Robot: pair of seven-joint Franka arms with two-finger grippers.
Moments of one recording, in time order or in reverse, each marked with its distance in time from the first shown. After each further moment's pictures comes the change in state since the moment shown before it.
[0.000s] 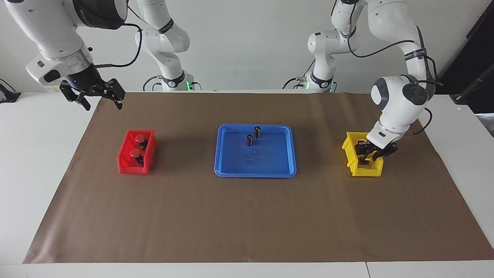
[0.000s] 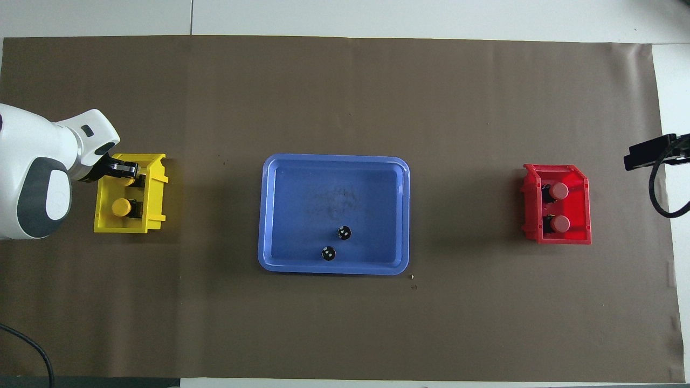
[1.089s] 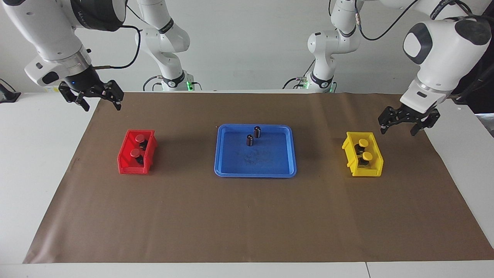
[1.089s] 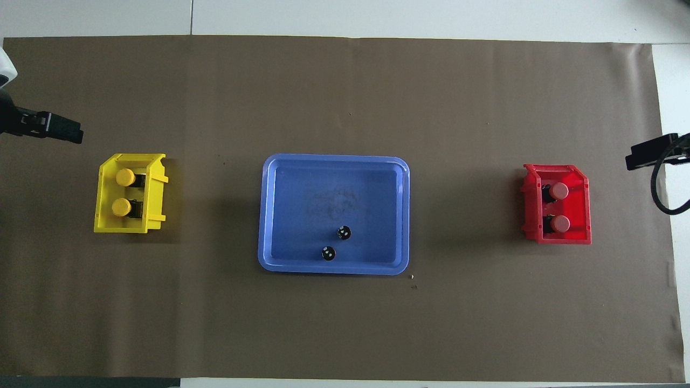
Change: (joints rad) left arm -0.002 -0.054 -0.012 0.530 -0.020 -0.576 -0.001; right arm 0.008 0.006 -0.016 0.000 0.000 0.000 0.000
